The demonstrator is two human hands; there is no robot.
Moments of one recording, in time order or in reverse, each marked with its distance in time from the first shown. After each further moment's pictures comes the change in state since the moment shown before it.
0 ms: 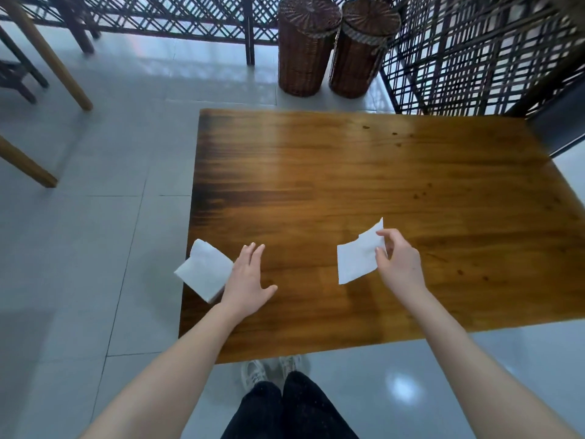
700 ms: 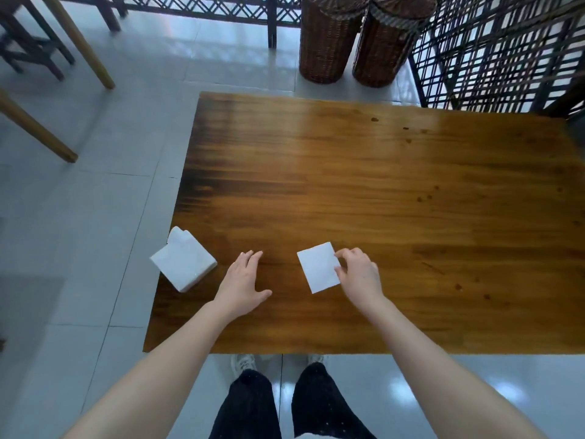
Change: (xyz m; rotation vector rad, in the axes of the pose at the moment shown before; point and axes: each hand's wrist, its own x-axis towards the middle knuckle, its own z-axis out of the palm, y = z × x) left_hand -0.001 0.040 0.030 0.060 -0.118 -0.131; right_hand 0.023 0.047 0.059 -0.288 -0.289 -0.146
